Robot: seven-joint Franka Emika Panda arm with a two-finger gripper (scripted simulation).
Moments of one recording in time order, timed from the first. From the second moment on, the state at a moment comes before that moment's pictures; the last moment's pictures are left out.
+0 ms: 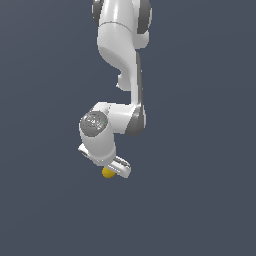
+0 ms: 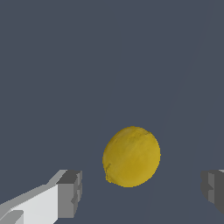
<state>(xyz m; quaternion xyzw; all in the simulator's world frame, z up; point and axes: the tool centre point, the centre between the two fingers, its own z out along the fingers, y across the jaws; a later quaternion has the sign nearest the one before) 0.092 -0.084 0.079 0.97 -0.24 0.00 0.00</state>
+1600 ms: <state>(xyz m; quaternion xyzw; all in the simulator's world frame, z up) 0.092 -0.085 0.028 0.97 -0.24 0.00 0.00</state>
